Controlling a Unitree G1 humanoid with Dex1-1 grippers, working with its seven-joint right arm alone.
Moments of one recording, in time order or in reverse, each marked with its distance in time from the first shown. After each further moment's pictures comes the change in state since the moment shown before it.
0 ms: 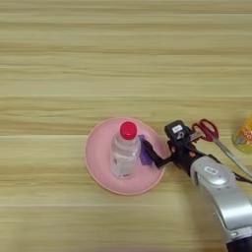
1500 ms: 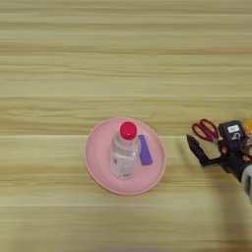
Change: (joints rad) arm 0.126 -0.108 -0.267 -0.175 0.113 0.130 0.060
